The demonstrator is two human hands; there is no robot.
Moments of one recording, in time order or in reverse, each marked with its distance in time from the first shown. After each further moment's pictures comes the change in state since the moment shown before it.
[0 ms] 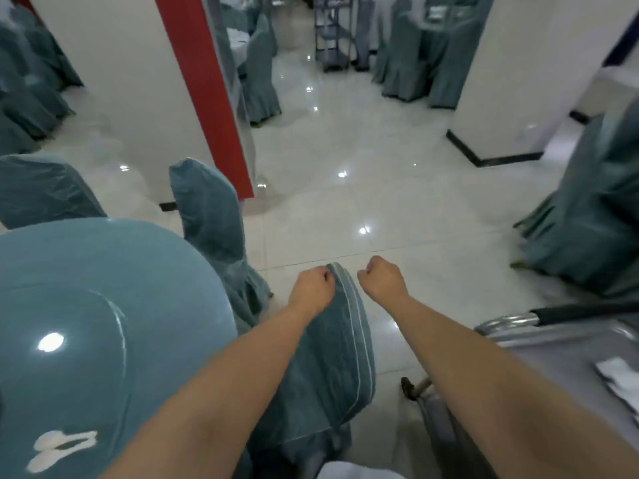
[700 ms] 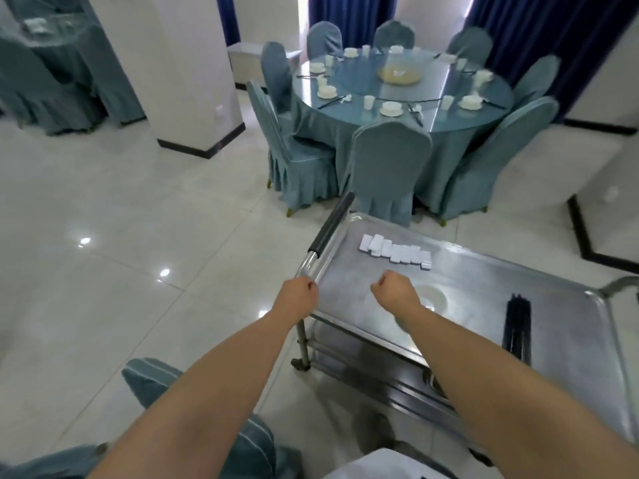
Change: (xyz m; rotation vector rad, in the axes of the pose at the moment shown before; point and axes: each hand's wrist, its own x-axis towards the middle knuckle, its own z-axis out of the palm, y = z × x) left_hand -0.047 0.211 0.213 0.239 -0.645 0.754; right_hand -0.195 0.268 -0.133 0.188 0.464 0.914
